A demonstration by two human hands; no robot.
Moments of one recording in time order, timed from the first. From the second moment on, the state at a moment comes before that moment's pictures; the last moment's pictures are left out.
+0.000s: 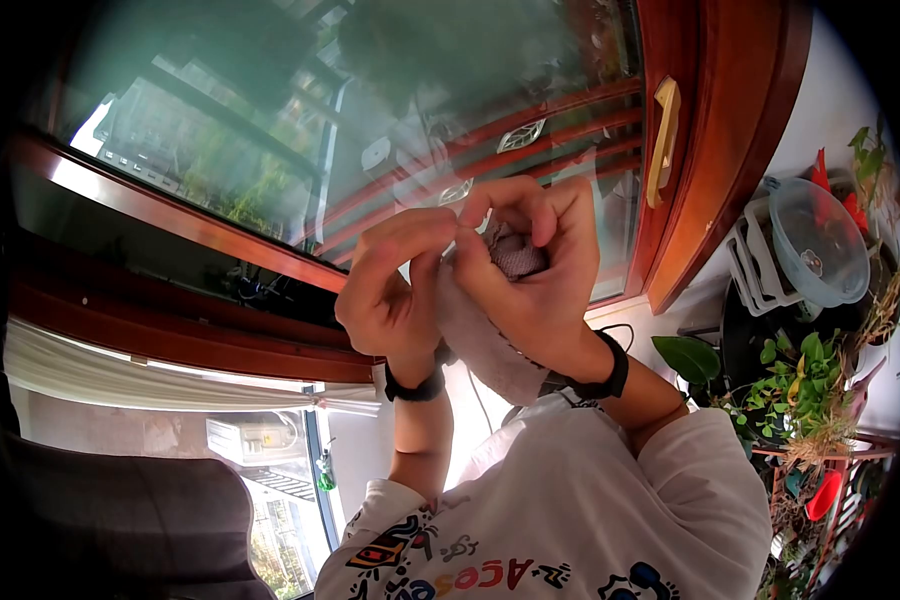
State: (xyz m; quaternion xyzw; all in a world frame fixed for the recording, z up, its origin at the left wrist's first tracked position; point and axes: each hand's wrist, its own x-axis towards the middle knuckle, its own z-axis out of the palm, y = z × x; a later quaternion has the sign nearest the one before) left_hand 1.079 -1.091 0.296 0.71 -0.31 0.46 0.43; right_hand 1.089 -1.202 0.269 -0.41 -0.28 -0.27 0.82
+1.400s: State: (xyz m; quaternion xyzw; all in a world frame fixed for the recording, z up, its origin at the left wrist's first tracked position) left_hand 1.081 -1.104 0.304 0.74 -0.40 0.47 0.27; right_hand 1.091 -1.215 0.276 -0.42 -0.22 -0.27 0.84
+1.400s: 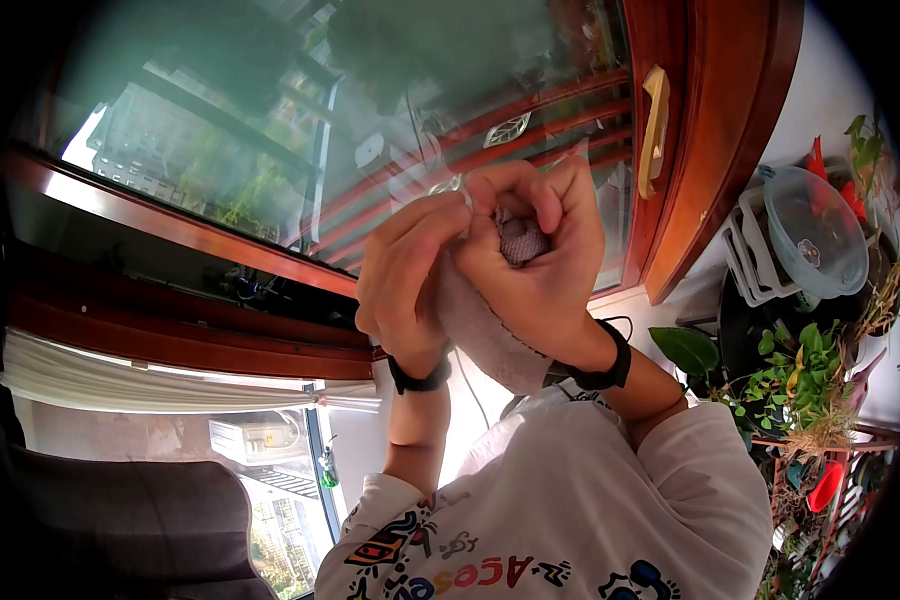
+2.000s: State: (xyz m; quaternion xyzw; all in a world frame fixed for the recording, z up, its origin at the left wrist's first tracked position) left_hand 1.098 -1.120 0.293 0.72 -0.33 0.46 0.40; right_hand 1.102 -1.226 0.266 -0.39 -0.25 -0.29 0.83
